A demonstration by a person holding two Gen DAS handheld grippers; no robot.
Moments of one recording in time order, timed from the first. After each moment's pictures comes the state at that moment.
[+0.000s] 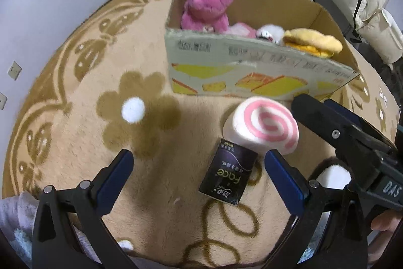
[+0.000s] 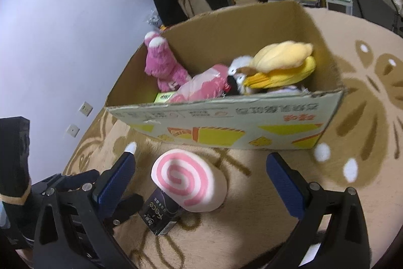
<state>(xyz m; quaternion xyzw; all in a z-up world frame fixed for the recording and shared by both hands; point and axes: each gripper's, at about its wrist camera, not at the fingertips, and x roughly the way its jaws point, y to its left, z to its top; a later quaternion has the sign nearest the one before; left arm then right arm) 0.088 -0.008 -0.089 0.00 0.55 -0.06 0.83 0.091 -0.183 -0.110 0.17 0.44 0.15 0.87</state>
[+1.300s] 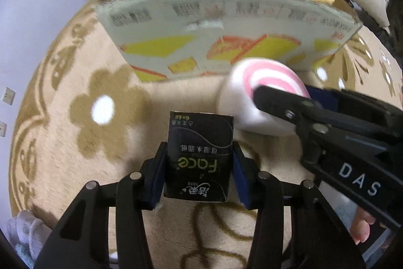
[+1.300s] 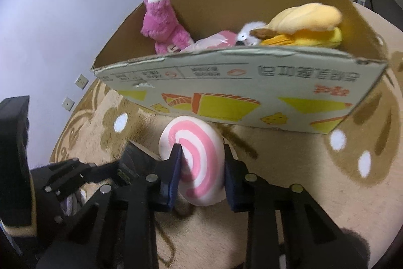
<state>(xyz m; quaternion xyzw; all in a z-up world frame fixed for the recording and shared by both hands) 0.074 -0.043 -0.118 0.07 0.58 -0.10 0.81 0.096 -0.167 -0.135 0.13 0.50 0.16 0.84</state>
